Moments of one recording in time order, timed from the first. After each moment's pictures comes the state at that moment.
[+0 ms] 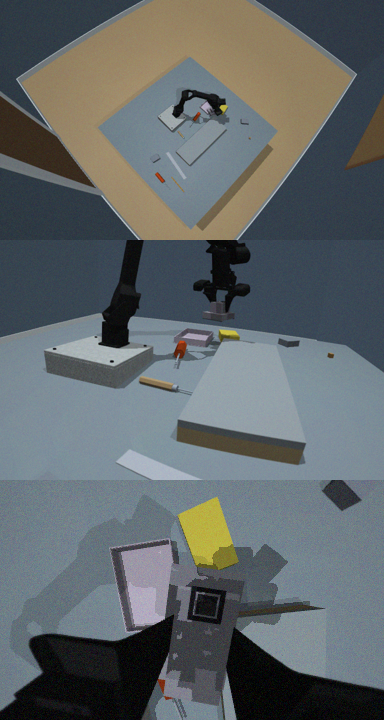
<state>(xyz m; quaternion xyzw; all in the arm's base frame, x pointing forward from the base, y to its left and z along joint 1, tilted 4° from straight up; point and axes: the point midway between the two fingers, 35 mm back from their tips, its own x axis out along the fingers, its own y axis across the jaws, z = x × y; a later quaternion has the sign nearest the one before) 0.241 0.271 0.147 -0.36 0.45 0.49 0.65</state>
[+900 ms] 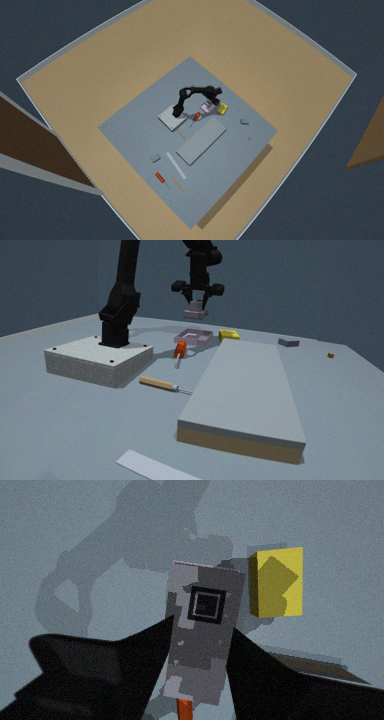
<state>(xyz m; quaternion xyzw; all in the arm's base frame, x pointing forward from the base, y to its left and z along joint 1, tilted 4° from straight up) 0.147 0.323 0.137 -0.42 0.39 0.57 0.59</state>
